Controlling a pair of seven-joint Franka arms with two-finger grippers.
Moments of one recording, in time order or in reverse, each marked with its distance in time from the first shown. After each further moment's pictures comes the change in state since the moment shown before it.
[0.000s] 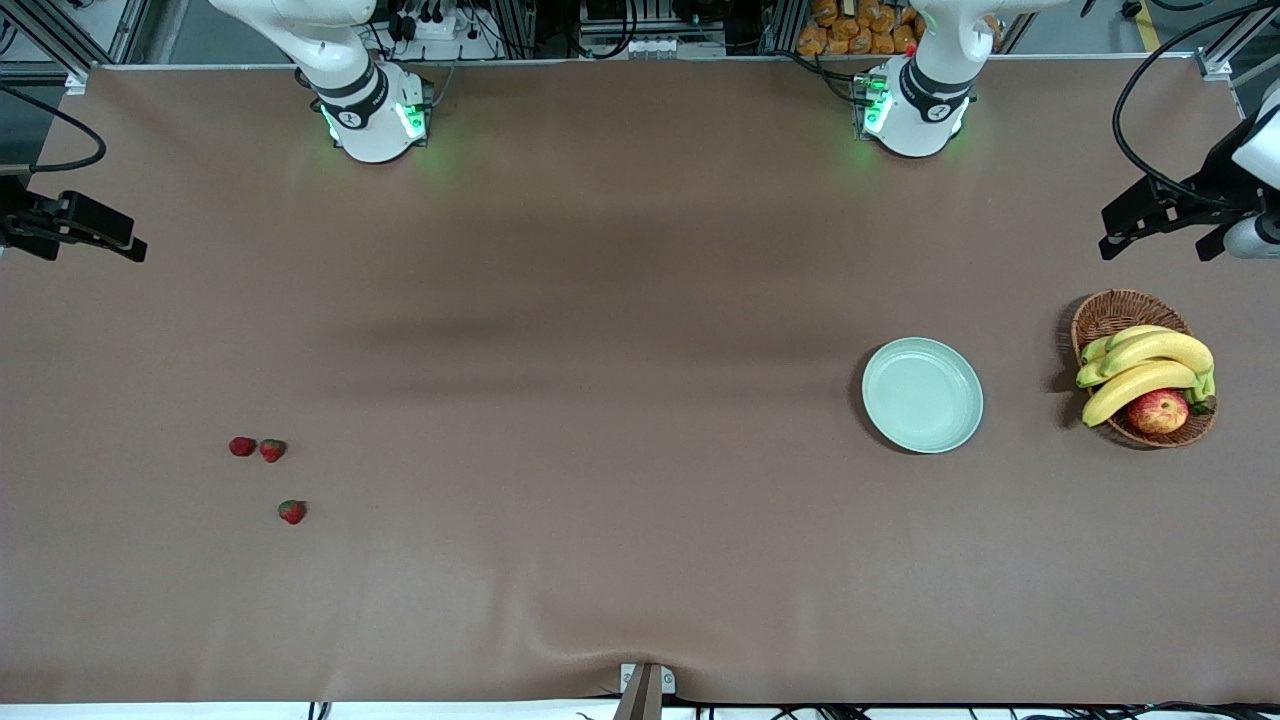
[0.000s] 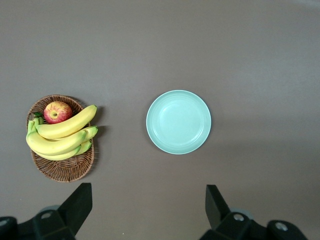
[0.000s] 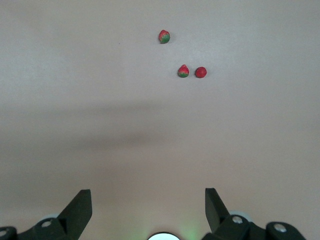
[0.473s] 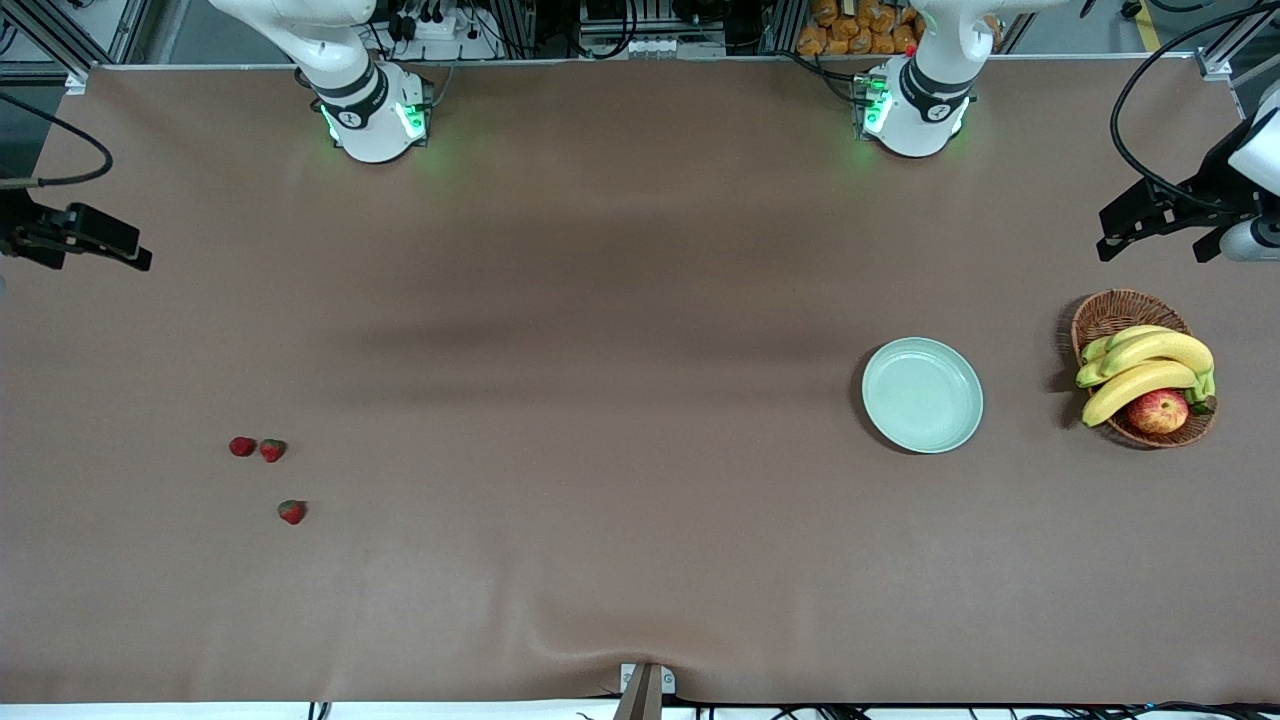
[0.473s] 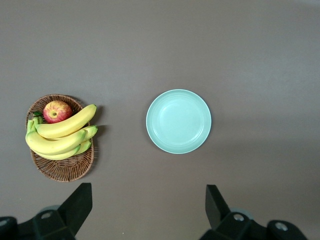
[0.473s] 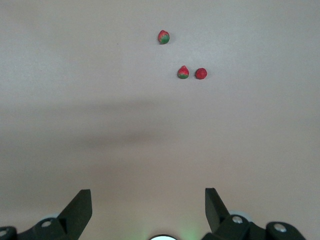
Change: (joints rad) left arm 0.000 0.001 0.000 -0.002 0.000 0.000 0.000; right arm 0.000 0.028 0.000 -0.004 -0.004 0.023 0.000
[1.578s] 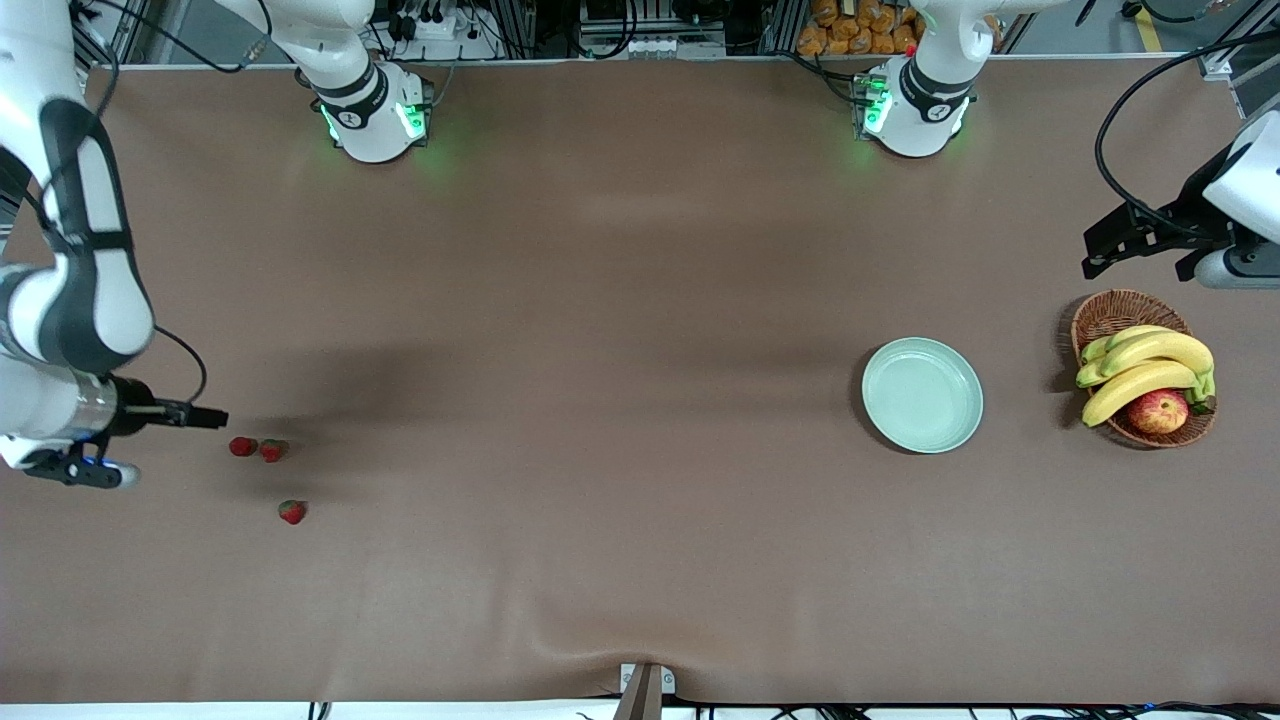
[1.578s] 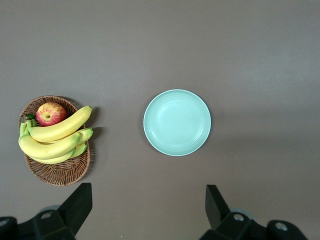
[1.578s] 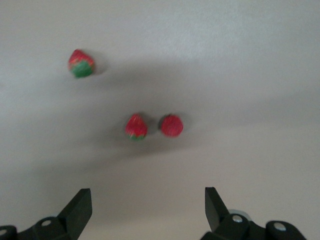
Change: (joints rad) left arm -0.002 0.040 -0.007 -0.006 0.000 0.027 0.000; right arm -0.118 0.473 -0.018 -0.135 -0.050 0.558 -0.003
